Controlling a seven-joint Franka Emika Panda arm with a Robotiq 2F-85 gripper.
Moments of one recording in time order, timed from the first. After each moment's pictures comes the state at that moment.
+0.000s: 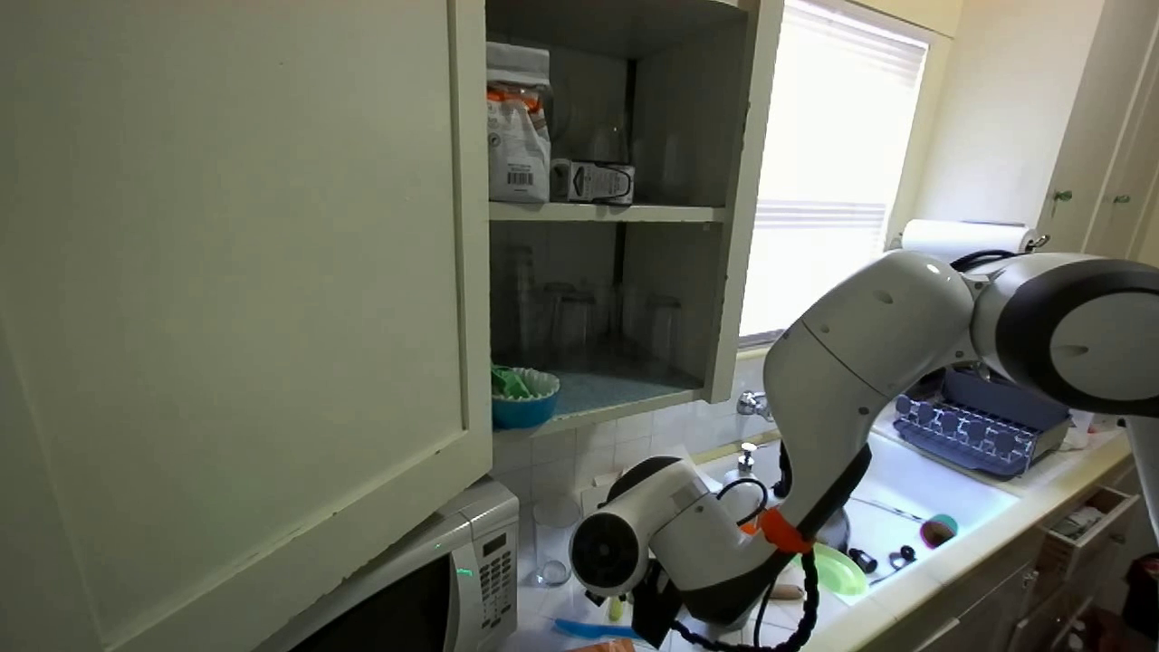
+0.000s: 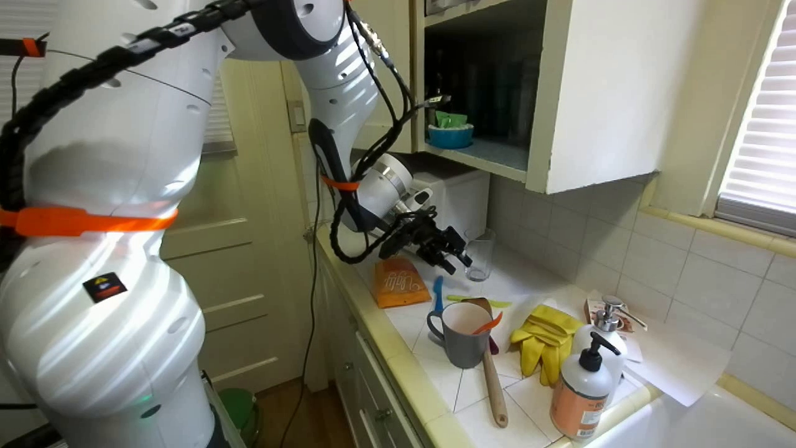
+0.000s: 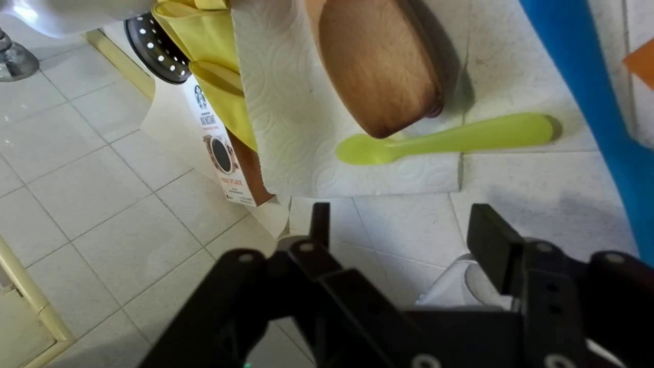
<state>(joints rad) 0.12 0.39 0.17 -2.12 -1.32 2.24 1.21</state>
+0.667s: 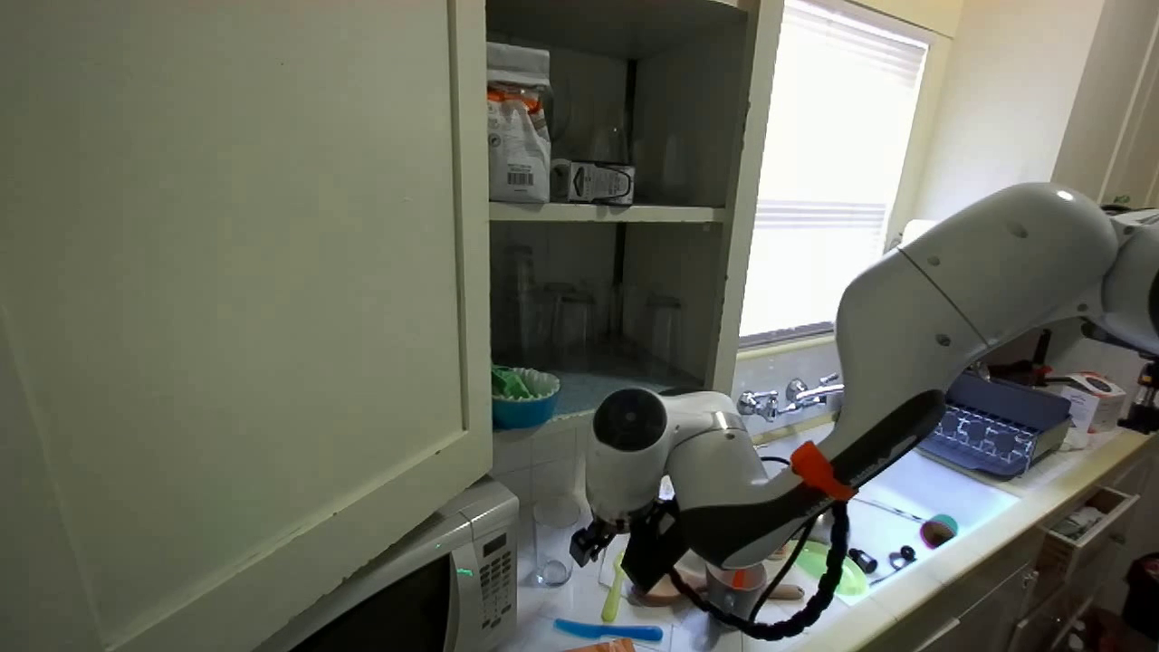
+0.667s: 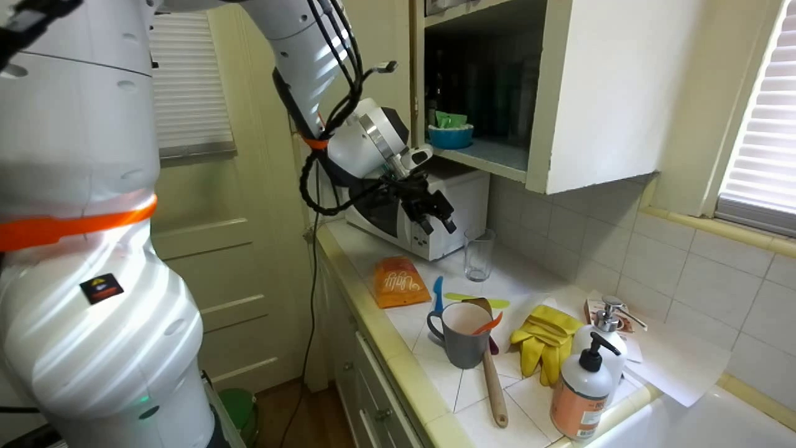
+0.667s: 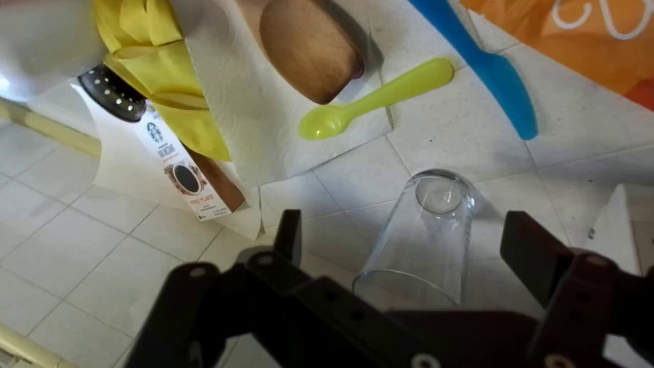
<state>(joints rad) 0.11 0.15 0.17 -2.19 -0.90 2.39 1.05</state>
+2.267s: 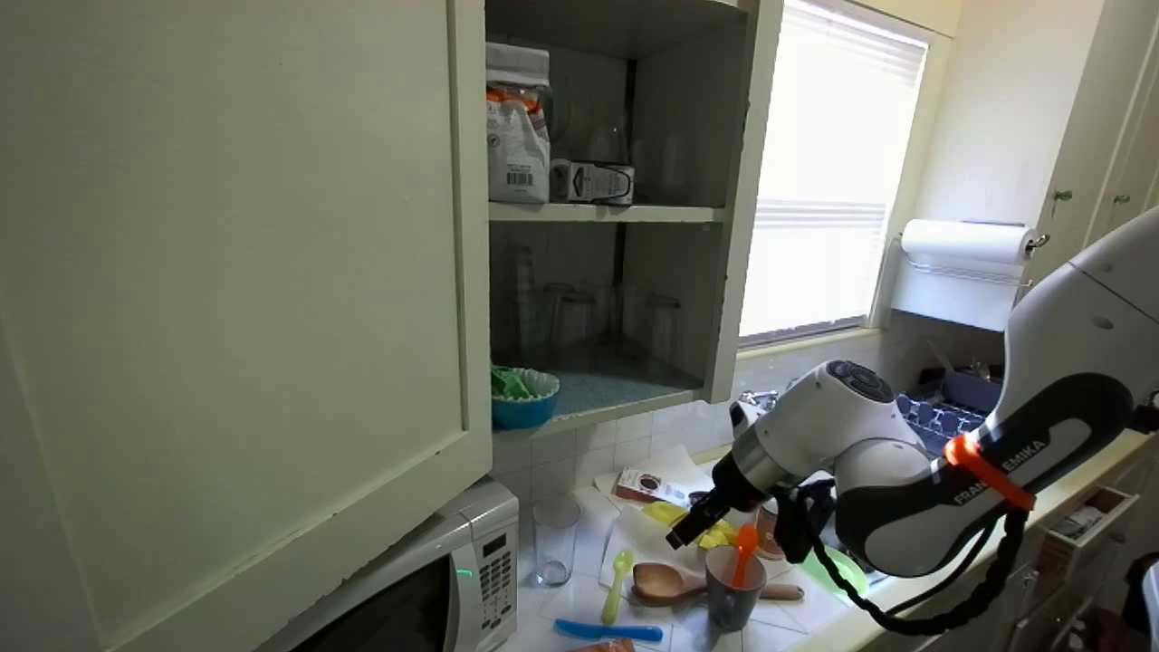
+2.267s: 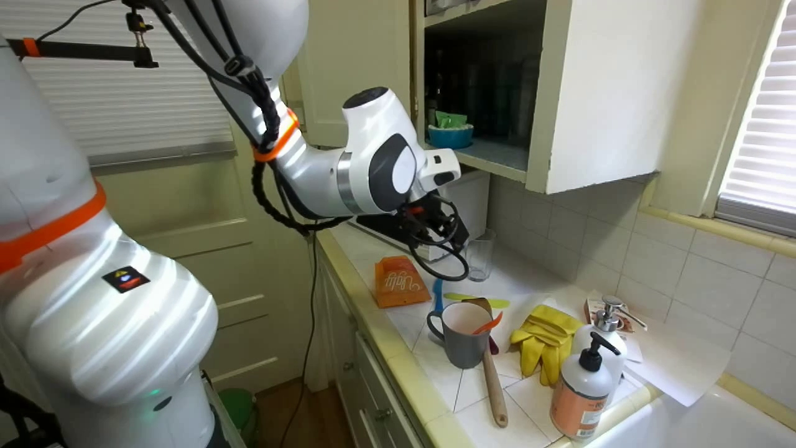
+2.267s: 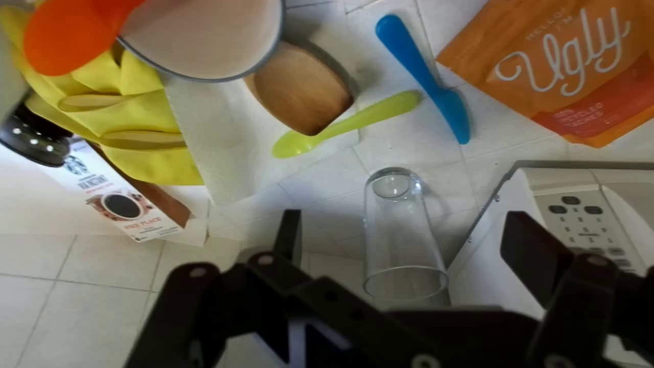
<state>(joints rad) 0.25 -0.25 -0.33 -2.76 -0.51 3.10 0.40</state>
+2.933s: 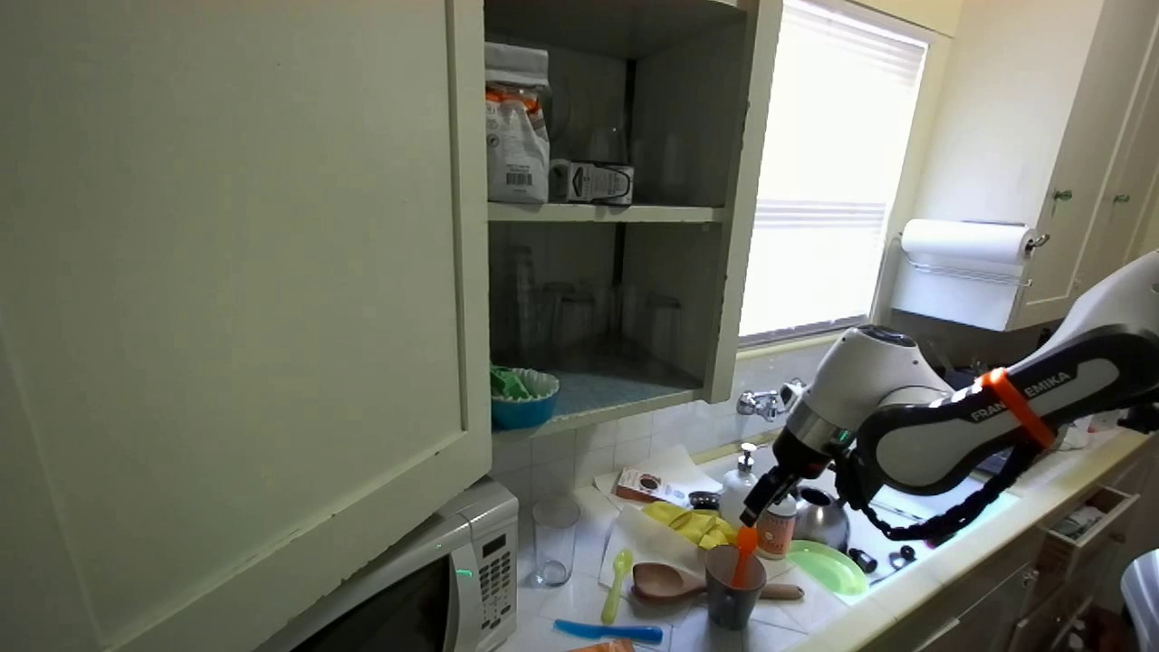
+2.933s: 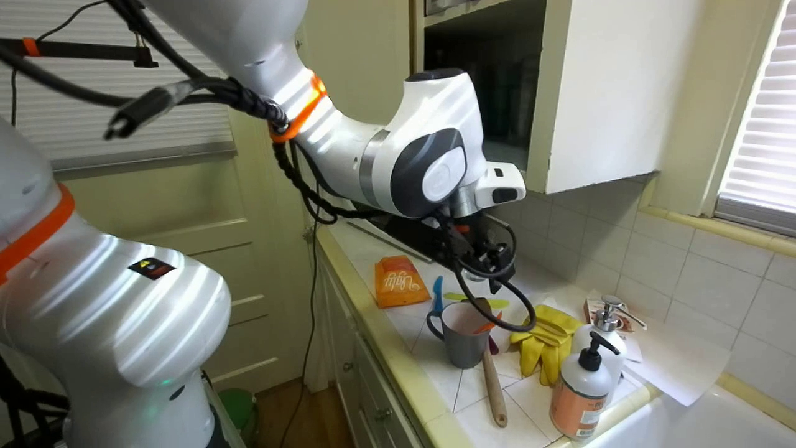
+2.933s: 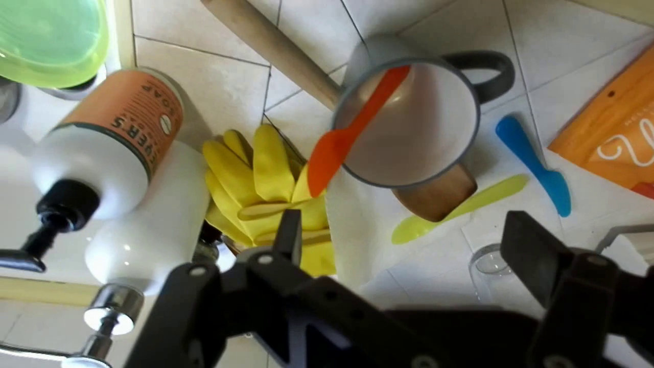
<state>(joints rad) 0.44 -0.45 -0.79 -2.74 -0.45 2.73 0.10</state>
